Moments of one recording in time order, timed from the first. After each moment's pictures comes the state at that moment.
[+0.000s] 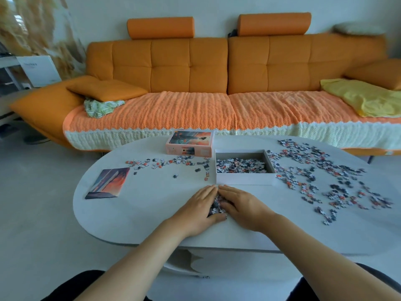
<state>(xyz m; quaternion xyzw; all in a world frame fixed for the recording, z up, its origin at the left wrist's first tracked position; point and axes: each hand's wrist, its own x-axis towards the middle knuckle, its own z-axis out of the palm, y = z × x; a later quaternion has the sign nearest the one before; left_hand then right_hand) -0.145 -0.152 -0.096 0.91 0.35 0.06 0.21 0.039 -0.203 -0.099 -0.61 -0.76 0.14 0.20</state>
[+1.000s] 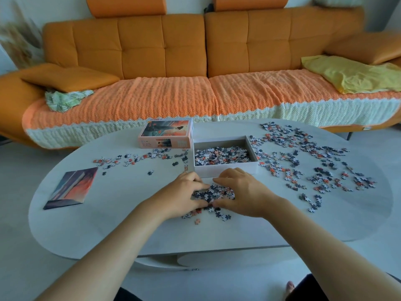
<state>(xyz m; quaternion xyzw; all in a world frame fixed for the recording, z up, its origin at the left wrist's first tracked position) -0.118 -0.122 -0.072 0.92 0.33 0.03 0.21 0.083 -0.213 -0.081 -0.66 -0.74 0.09 0.14</state>
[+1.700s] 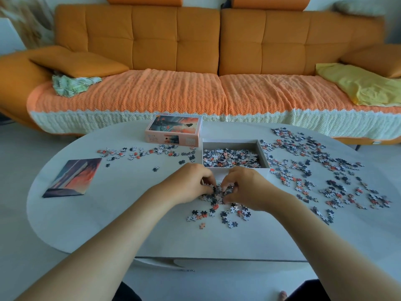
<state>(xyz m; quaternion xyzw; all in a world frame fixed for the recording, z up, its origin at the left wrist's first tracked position) -0.105 -0.103 -0.054 0.89 0.34 0.09 0.27 0.076 -0.184 -0.057 -0.69 -0.69 0.19 0.13</state>
